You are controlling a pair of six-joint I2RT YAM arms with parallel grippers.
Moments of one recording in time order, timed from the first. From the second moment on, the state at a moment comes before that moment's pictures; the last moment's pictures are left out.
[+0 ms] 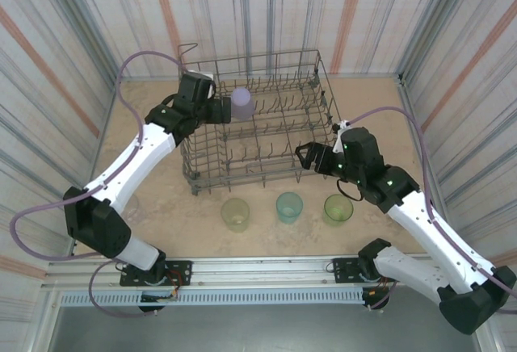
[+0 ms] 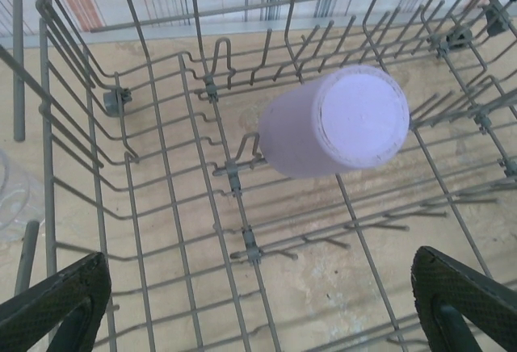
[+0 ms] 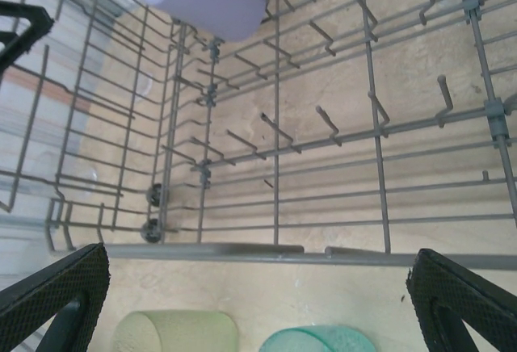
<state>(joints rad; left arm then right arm) -0.48 1.50 1.44 -0.64 -0.22 -0.27 0.59 0.90 0.93 -0.62 -0.05 0.71</state>
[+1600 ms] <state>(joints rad) -0.48 1.25 1.24 -0.72 -0.15 -0.29 1.16 1.14 0.87 -0.73 0.35 0.98</state>
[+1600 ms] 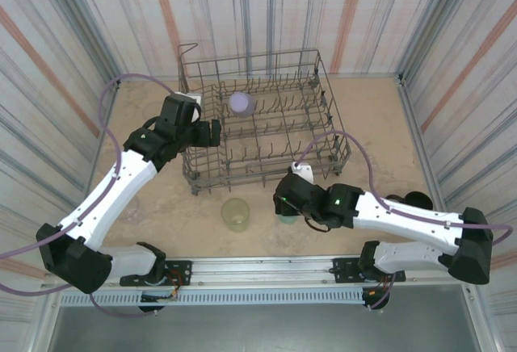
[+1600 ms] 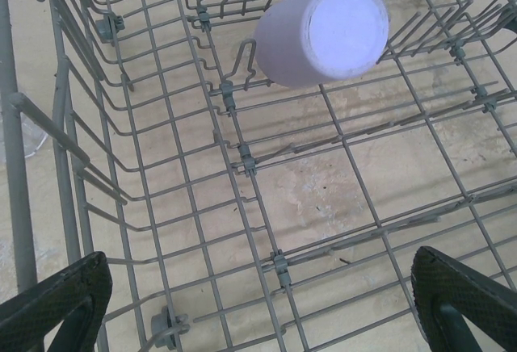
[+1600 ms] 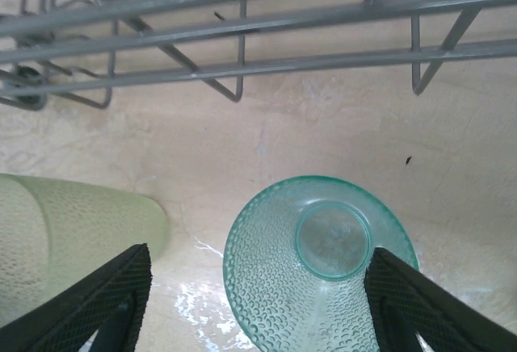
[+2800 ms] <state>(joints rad) -0.48 1.24 1.23 -0.72 -0.13 -0.29 1.18 1.41 0.94 -0.73 0.34 1.04</state>
